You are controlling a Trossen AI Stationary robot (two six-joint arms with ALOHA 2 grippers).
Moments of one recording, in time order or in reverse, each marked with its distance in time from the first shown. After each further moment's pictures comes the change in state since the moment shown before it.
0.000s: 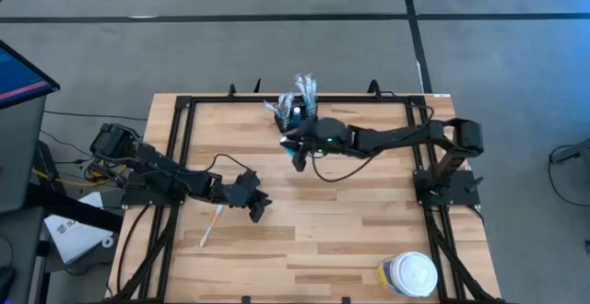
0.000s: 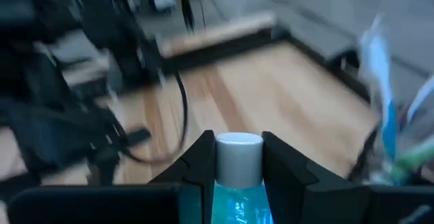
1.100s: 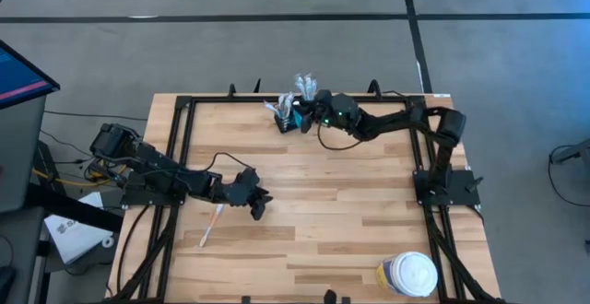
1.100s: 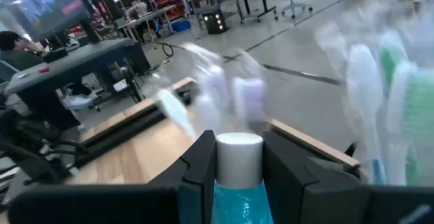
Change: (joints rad) left arm 0.010 0.000 0.000 0.007 -0.044 0.003; right arm -0.308 0.155 -0.136 0.498 -0.076 0.136
